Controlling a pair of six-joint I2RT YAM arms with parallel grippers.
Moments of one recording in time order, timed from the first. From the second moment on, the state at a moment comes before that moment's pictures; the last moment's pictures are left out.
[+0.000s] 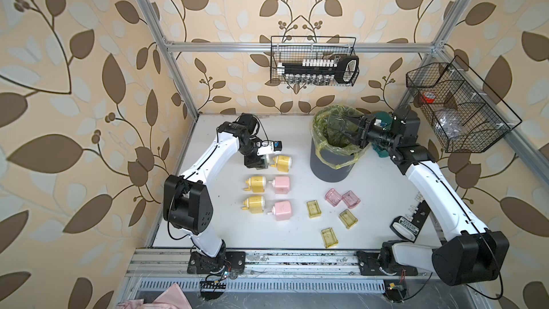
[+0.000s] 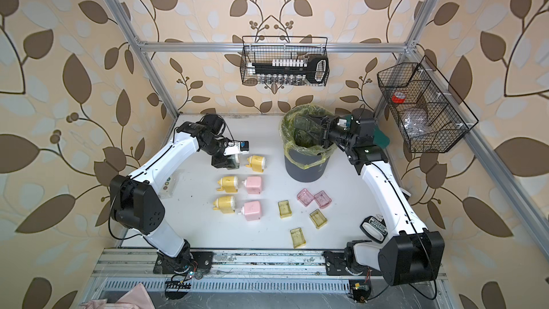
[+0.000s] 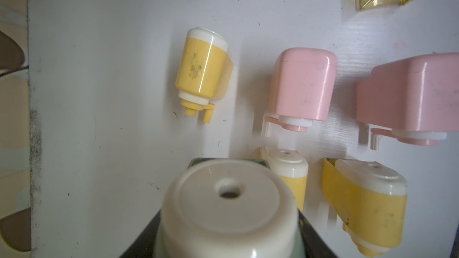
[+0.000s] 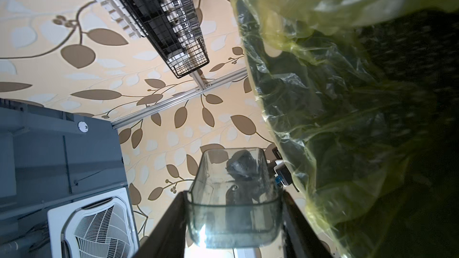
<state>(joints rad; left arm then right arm) -0.27 1.66 1.50 -1.08 0.29 1.14 0.08 1.28 1.19 -0.18 -0.75 1.68</state>
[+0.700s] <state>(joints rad) -0.27 1.82 1.65 -1.13 0.30 1.13 0.16 1.11 1.16 -0.14 -0.49 0.68</state>
